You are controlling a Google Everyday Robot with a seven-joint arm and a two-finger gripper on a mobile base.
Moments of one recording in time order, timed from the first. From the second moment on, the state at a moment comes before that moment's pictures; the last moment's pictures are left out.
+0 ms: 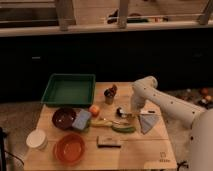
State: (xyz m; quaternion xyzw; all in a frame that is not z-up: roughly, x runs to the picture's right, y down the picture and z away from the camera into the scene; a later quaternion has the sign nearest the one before) arm 0.191 0.148 0.909 -0.32 -0.06 -0.04 0.95
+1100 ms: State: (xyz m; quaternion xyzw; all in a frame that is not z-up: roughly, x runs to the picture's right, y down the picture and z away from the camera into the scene) arm 0.181 0.117 0.892 -0.35 -0.05 -0.06 0.93
